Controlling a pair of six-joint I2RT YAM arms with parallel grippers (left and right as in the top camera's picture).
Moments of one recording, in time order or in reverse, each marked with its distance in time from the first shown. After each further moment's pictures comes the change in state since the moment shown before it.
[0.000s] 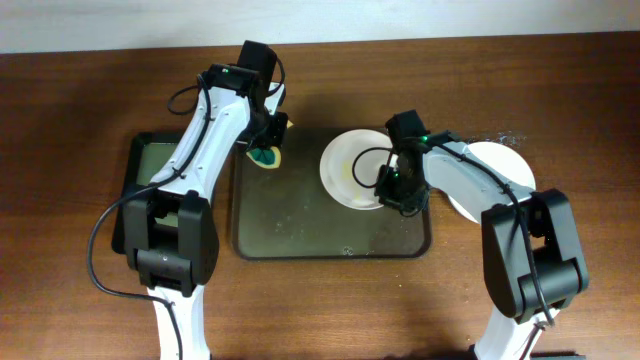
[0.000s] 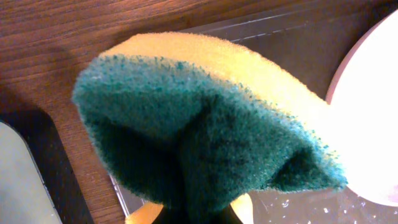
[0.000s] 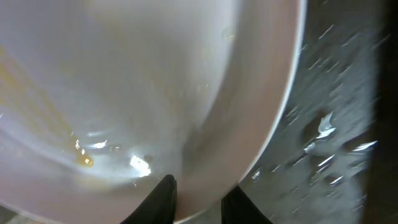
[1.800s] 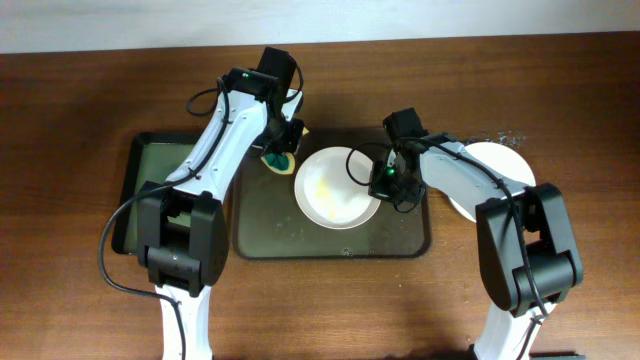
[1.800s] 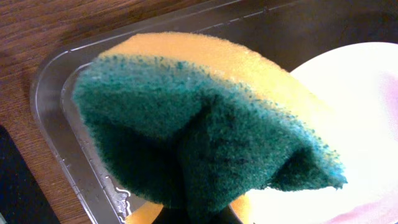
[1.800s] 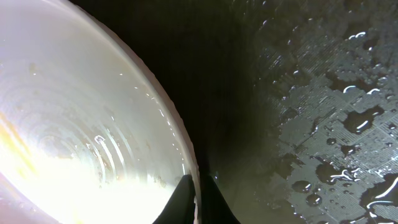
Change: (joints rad) left arm -0.062 0.019 0.000 0.000 0.013 0.000; right arm -0.003 0.039 -0.005 0.126 -0.042 -0.037
